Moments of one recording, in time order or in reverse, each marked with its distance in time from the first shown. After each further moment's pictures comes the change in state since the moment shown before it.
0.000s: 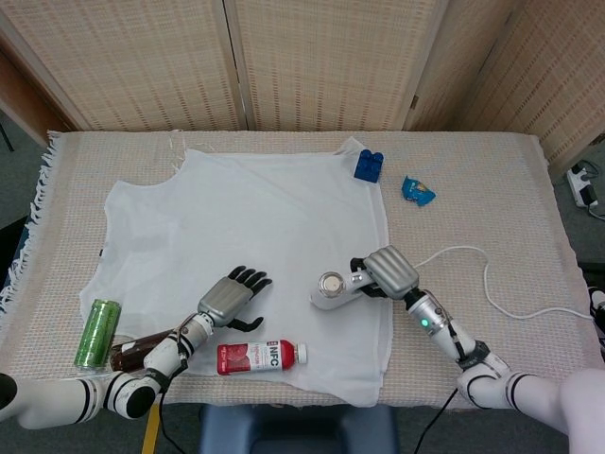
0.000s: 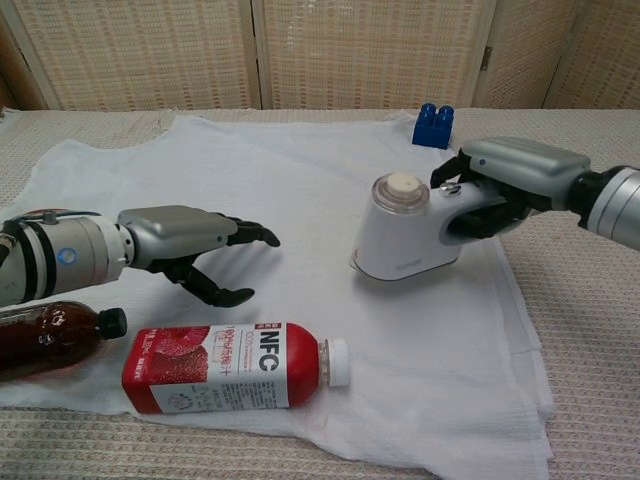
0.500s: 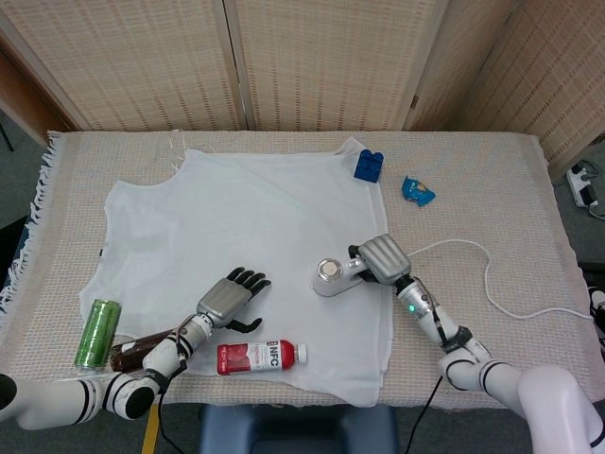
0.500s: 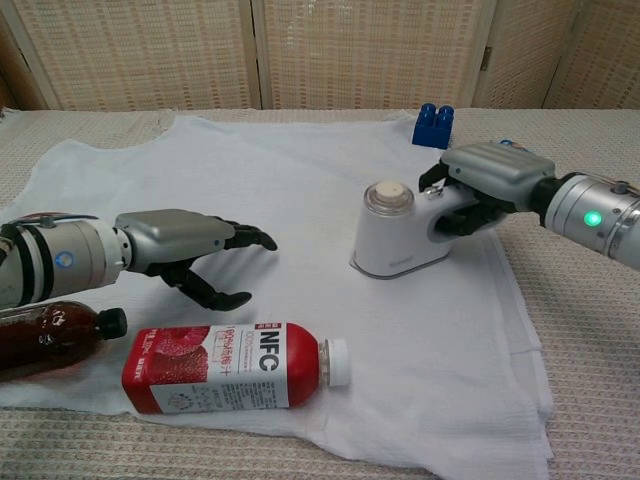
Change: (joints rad) left arm 0.002 -0.001 0.003 0.001 -0.001 -0.003 0.002; right arm 0.046 -0.150 0.021 0.295 0.031 -0.064 -0.014
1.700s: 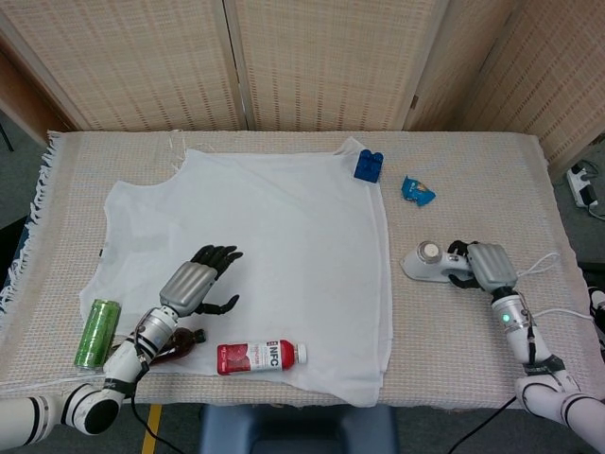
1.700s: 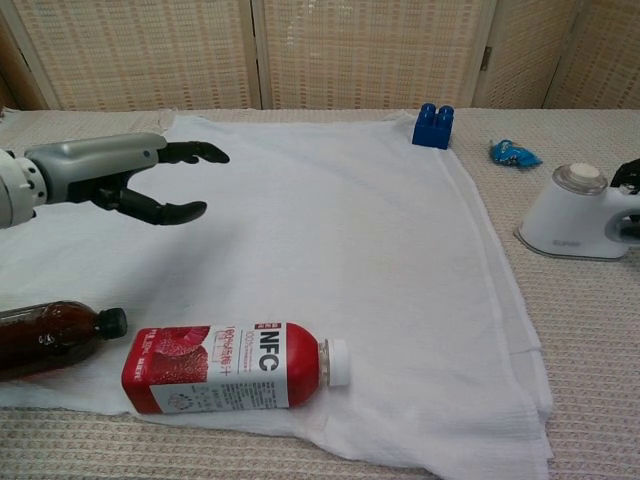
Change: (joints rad) left arm 0.141 0.196 -0.059 -0.183 0.118 0.178 -0.215; right arm -0.249 0.254 0.001 -0.102 0.151 -0.012 0.159
